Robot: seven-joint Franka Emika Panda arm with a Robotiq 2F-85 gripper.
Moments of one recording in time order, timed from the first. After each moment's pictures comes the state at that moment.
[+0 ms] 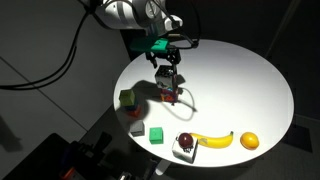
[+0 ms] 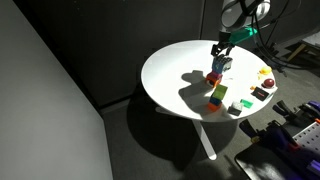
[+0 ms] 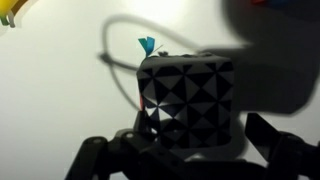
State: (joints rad) arm 0.00 0.54 -0.02 -1.94 -0.07 2.48 0.02
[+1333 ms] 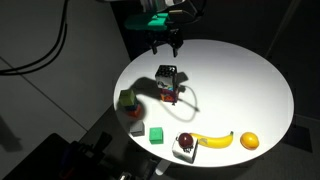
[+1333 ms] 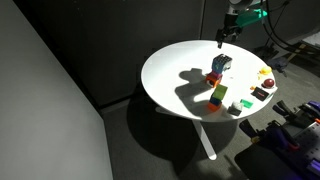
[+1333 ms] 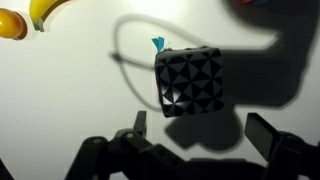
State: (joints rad) arm 0.00 0.40 -0.04 -1.95 -0.05 2.35 0.02
